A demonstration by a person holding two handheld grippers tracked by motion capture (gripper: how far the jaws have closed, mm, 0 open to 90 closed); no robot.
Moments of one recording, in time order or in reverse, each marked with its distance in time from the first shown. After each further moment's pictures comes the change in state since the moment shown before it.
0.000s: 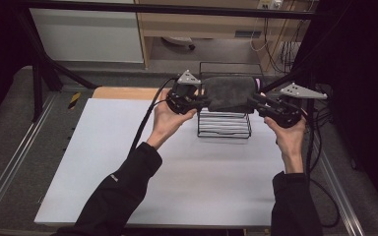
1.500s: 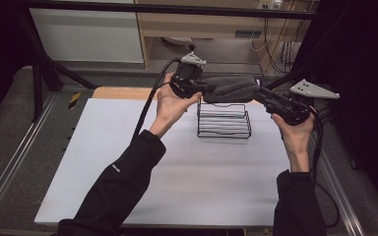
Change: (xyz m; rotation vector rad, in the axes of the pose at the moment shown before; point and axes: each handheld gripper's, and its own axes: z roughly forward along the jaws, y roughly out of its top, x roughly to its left) left arm -0.005 0.044 -0.006 -0.015 -0.035 -0.009; right arm -0.007 0.009 -0.014 -0.095 0.008 -0.061
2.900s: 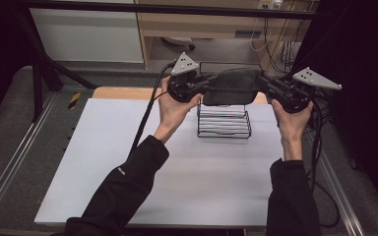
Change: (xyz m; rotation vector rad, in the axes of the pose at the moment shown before) left arm -0.004 -0.014 -0.005 -0.298 0.078 0.040; right arm -0.007 0.020 0.013 -0.111 -0.041 0.018
